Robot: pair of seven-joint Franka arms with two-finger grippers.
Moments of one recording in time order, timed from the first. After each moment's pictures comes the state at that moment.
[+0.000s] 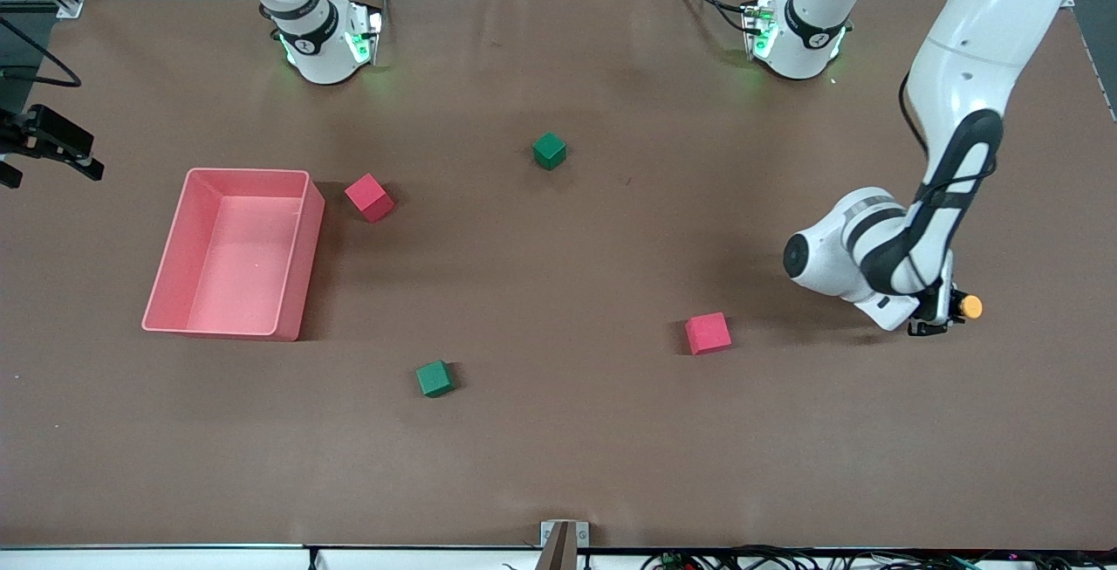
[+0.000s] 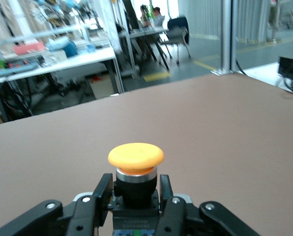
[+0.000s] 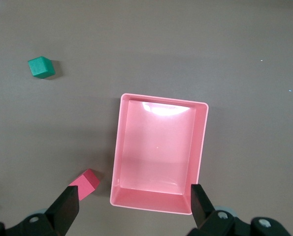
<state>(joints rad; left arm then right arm) 0.08 0.69 -0.25 -1.93 1.53 1.73 -2.44 0.10 -0.04 -0.19 -1.58 0.02 1.61 -0.17</state>
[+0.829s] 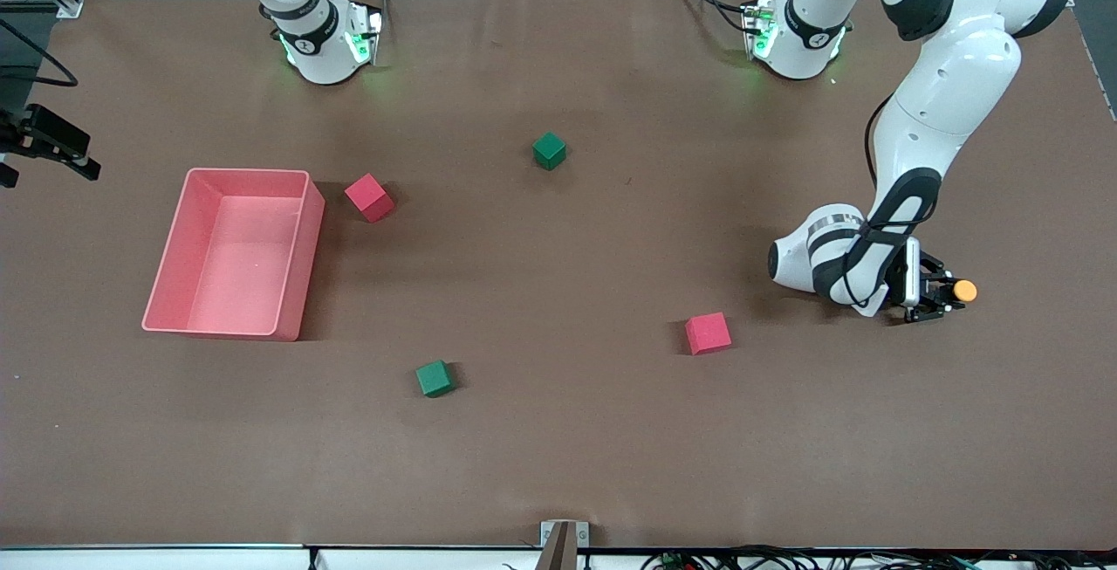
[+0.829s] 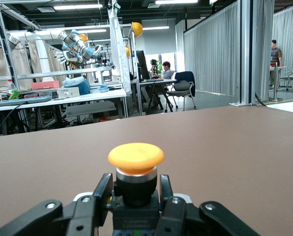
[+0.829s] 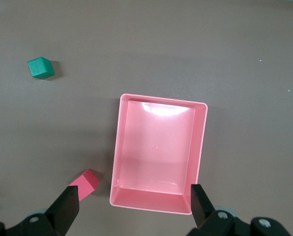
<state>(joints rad) 0.08 0.88 -0.20 -1.92 1.71 1.55 -2.71 0.10 -0.04 -0.19 -1.58 0.02 1.61 -0.17</state>
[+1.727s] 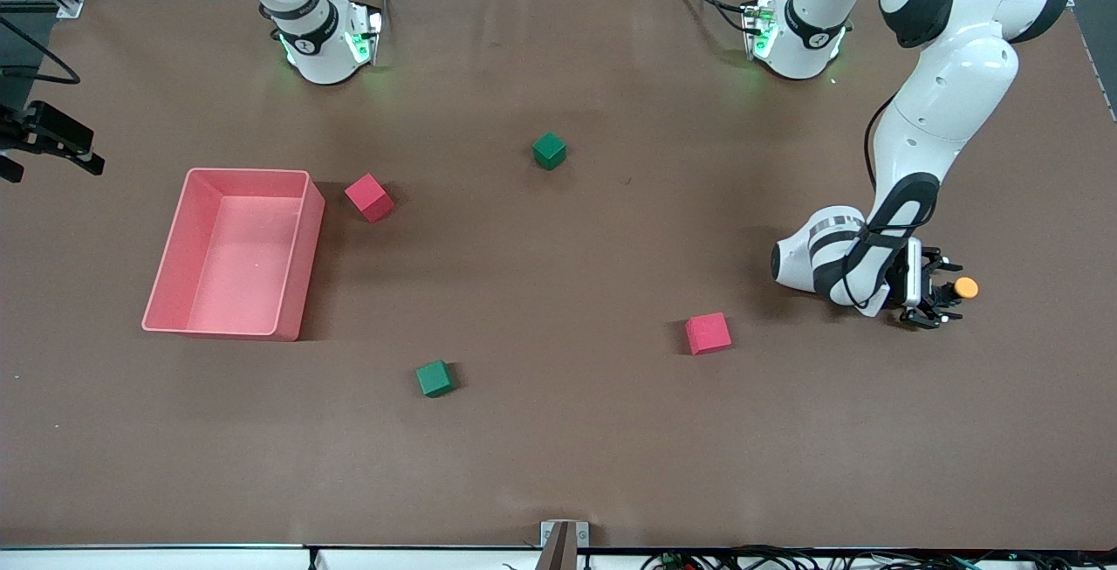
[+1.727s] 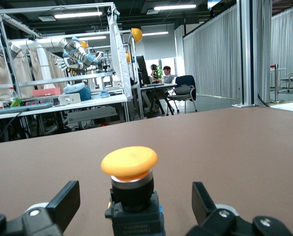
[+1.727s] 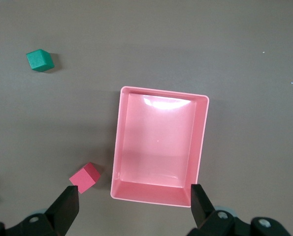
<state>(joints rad) 0.08 0.89 -0.19 -1.92 1.71 1.53 -2.66 0.10 -0.04 -0.19 -1.58 0.02 1.58 -0.17</state>
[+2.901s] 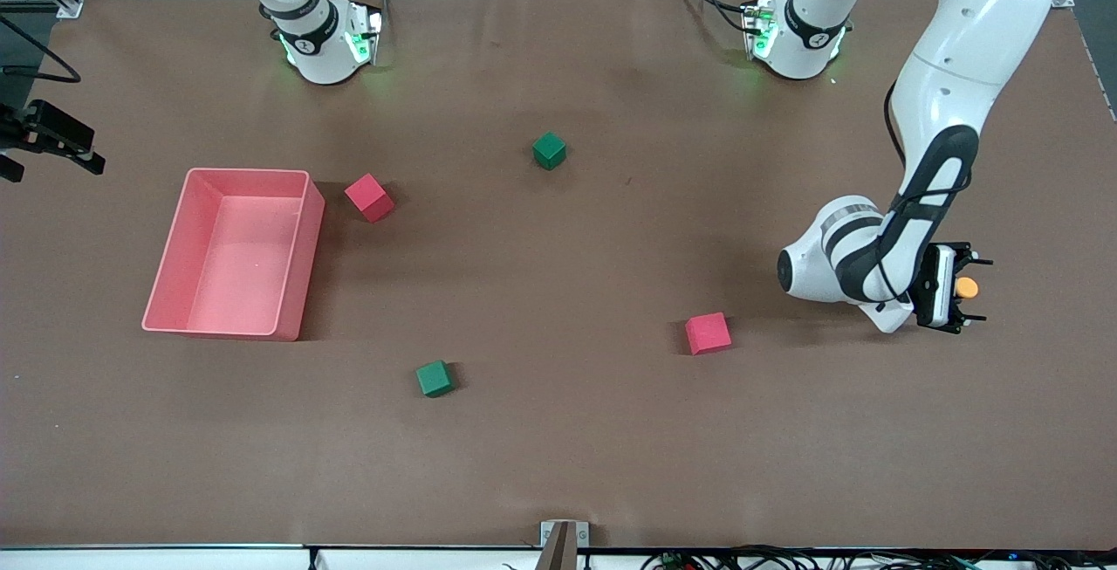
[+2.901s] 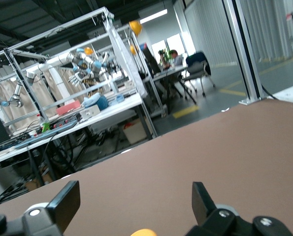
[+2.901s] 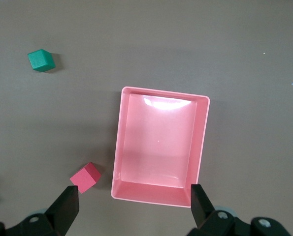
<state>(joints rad) 0.08 0.67 -0.30 -1.88 1.51 1.49 -2.16 0.10 -0.04 -0.19 -1.58 0.02 1.57 -0.17</state>
